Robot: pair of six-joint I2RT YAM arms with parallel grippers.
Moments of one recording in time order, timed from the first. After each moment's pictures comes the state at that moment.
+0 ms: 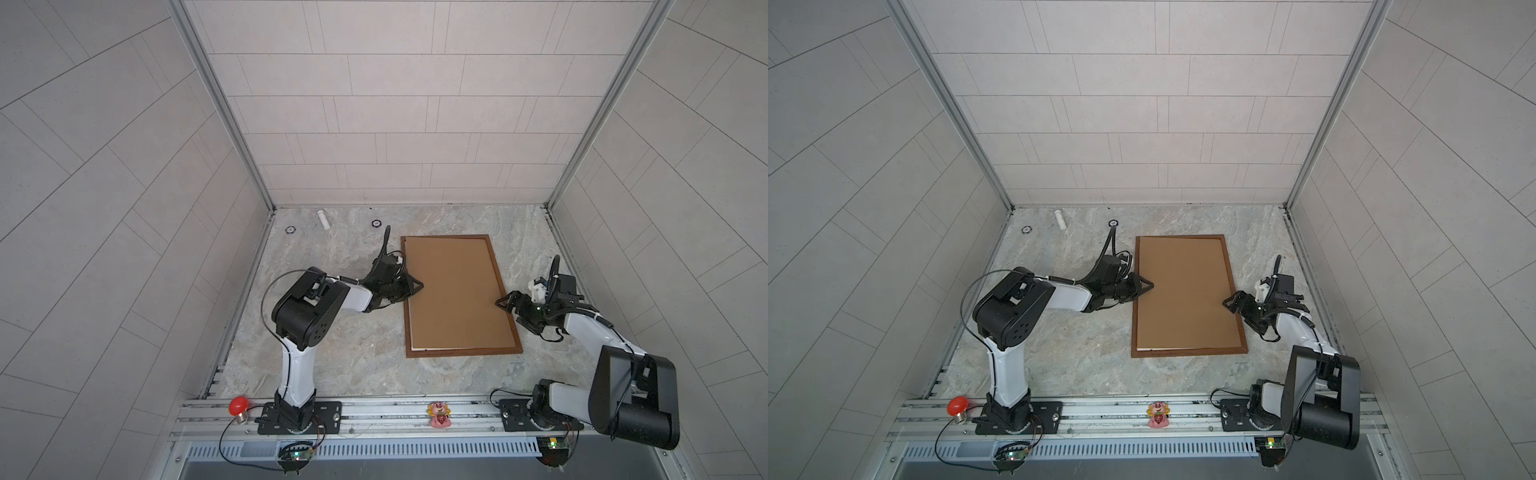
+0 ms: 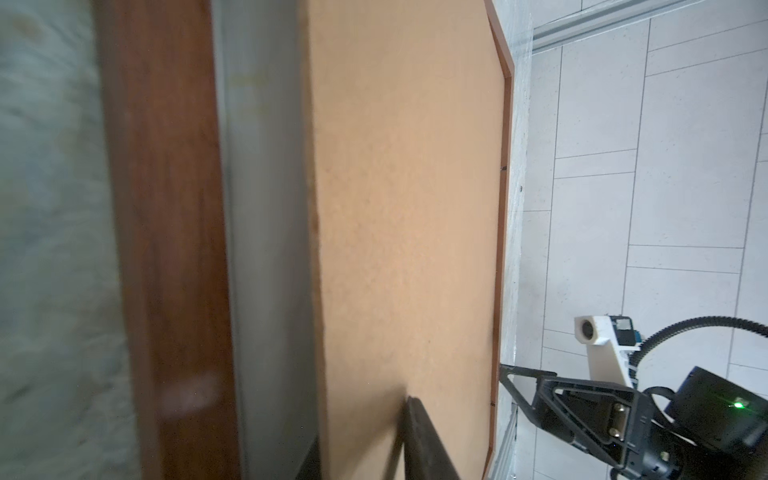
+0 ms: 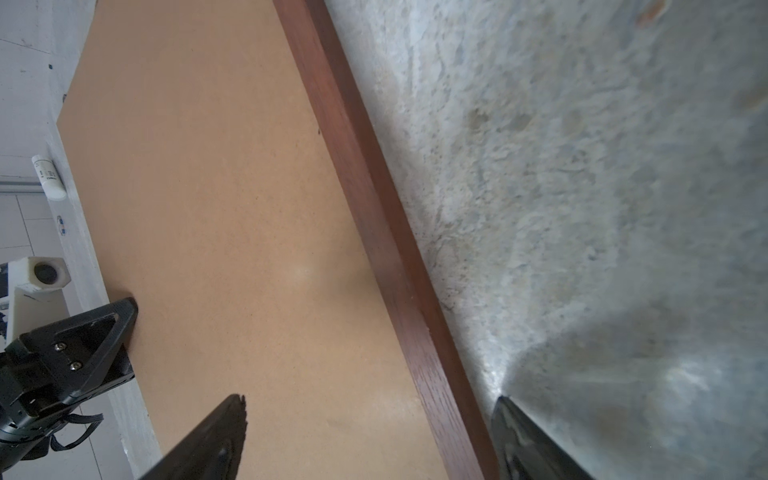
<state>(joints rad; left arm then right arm) -0.56 1.98 0.91 0.43 0.47 -0.98 -0.29 1.24 0.54 -0.44 -0.52 0.38</state>
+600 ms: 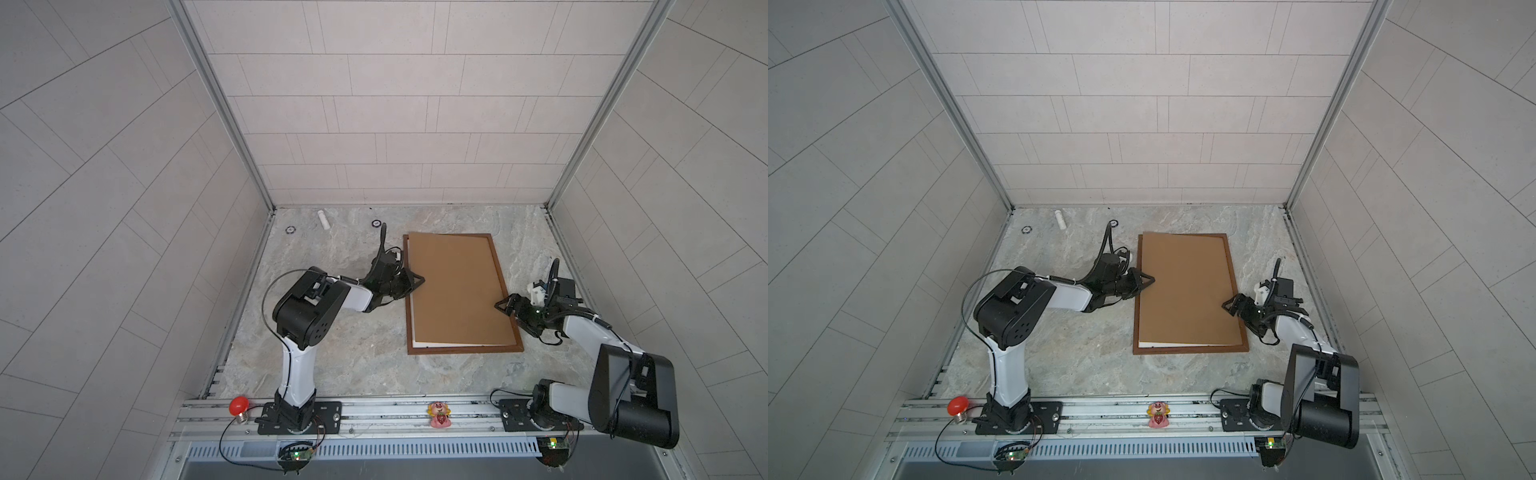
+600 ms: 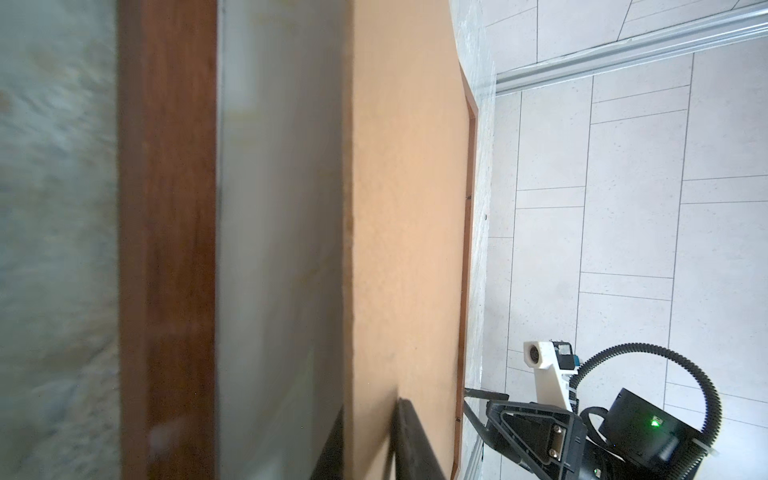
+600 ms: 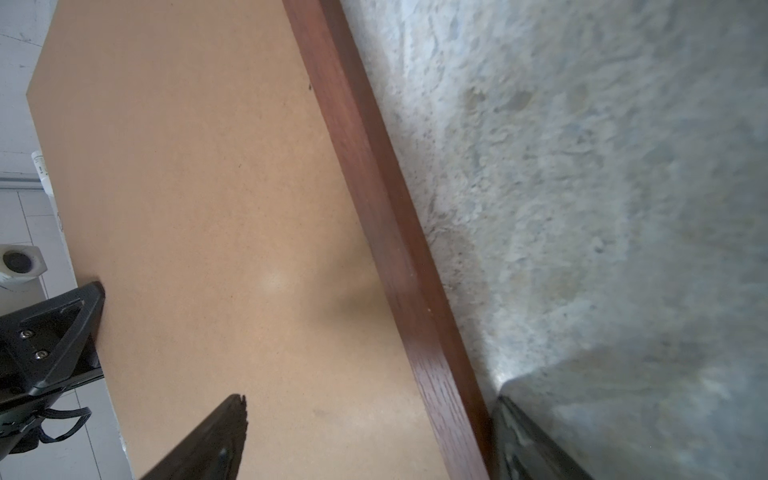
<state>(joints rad) -0.54 1.98 0.91 0.53 0.45 -1.07 -0.29 1.25 0.51 -0.39 -0.53 0.38</state>
